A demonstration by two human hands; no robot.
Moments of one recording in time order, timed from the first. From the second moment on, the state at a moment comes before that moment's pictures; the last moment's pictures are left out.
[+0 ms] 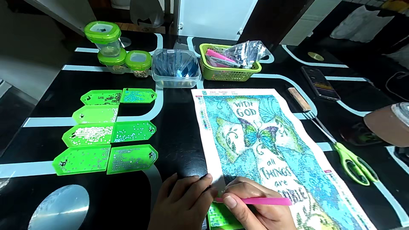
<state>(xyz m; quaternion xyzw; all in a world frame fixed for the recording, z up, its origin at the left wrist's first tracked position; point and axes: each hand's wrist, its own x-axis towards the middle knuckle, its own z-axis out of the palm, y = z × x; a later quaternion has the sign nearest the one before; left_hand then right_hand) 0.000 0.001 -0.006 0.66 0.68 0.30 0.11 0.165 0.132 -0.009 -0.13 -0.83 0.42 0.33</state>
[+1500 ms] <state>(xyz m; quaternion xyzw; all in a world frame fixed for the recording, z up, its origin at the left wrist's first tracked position) -0.001 0.002 -0.003 0.66 0.68 0.29 0.12 0.164 0.135 -0.008 -0.13 -0.84 0.41 0.33</state>
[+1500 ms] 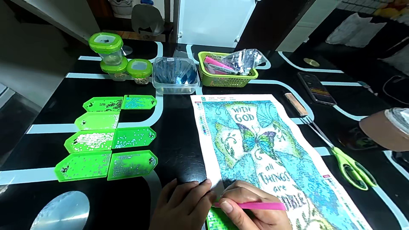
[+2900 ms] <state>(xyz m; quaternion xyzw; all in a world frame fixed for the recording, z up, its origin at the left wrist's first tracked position) -0.004 0.001 0.004 0.67 0.67 0.26 0.16 0.196 0.154 -0.007 -0.19 -0.80 0.43 0.37</state>
